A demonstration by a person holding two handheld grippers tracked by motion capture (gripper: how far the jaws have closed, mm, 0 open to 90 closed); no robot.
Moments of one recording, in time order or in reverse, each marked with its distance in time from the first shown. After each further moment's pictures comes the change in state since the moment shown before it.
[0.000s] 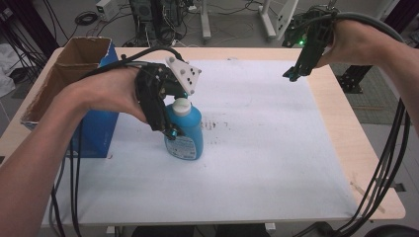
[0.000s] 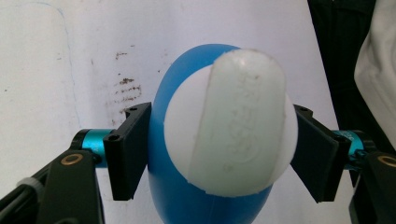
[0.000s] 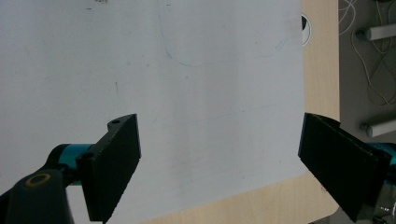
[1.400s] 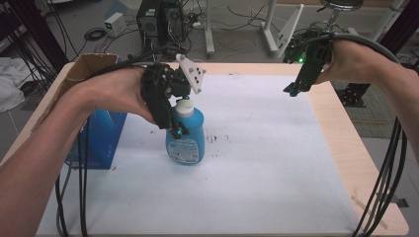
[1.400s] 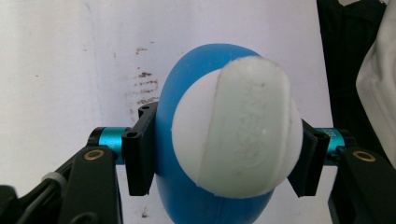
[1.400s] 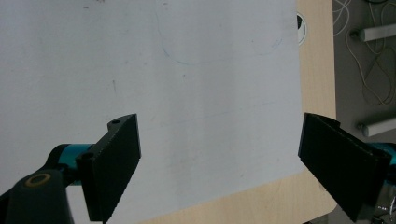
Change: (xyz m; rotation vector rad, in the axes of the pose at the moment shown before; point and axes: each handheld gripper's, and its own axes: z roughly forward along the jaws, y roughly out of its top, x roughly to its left) left arm 0.006 0.022 -0.028 0.066 0.047 -0.059; right arm 0.001 -0.006 -0.002 -0.013 -0.015 0.004
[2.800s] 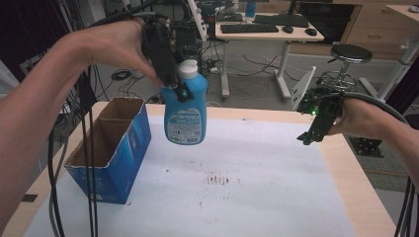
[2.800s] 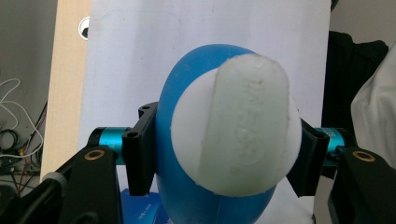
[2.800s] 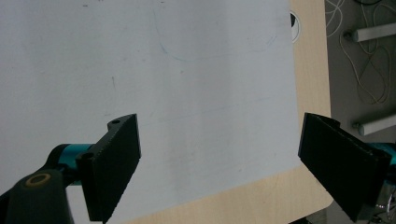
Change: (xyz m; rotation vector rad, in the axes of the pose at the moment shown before) left arm 0.024 0.026 -0.157 0.006 0.144 -0.182; right arm 0.001 -0.009 -0.008 -0.010 -0.014 0.008
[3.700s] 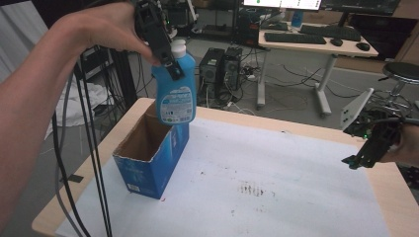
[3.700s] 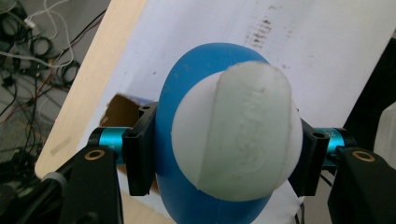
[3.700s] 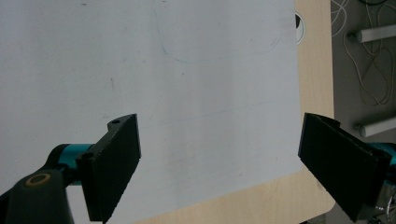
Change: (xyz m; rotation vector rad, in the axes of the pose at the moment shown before) left arm 0.014 -0.104 -0.067 0.065 0.175 -0.344; right arm 0.000 0.006 0.009 0.007 0.006 -0.012
